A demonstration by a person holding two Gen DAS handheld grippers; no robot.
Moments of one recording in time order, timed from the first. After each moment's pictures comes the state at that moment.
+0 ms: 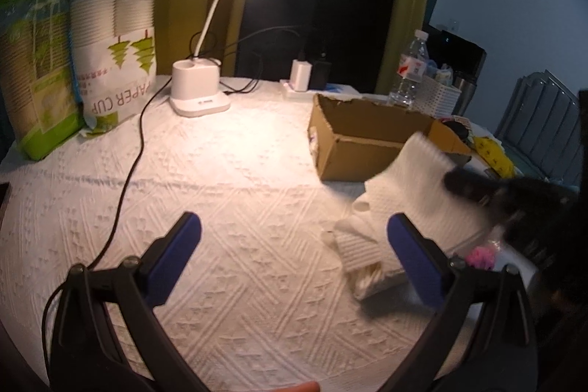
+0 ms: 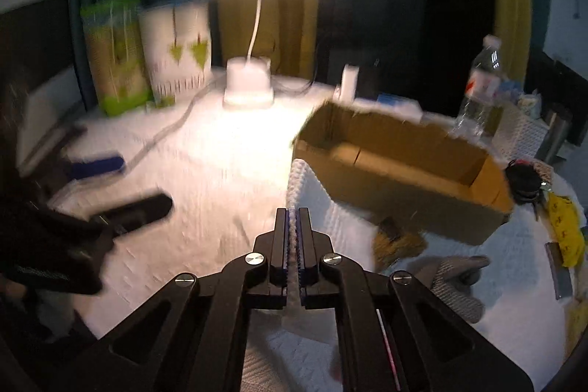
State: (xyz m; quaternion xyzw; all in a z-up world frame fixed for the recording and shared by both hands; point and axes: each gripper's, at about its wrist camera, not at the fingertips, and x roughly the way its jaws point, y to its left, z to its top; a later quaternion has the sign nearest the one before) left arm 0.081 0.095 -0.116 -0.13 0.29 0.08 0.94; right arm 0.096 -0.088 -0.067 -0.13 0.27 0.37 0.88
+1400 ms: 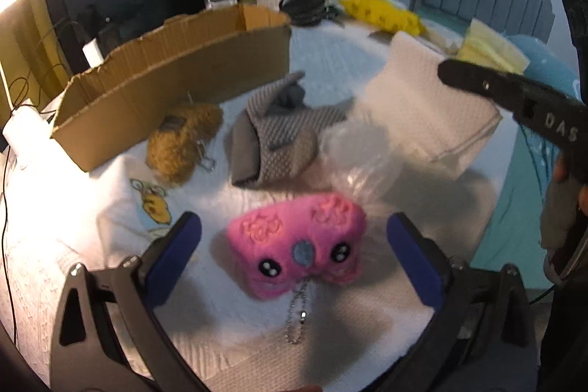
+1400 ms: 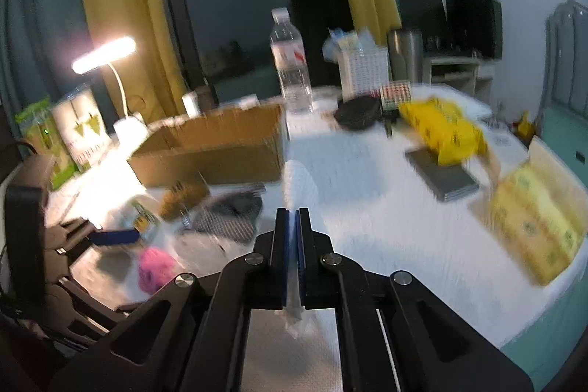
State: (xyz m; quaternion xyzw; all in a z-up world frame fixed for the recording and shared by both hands) left arm 0.165 -0.129 -0.161 0.05 0.43 -0.10 0.90; right arm 0.136 -0.318 -0.108 0.00 0.31 0.23 0.92
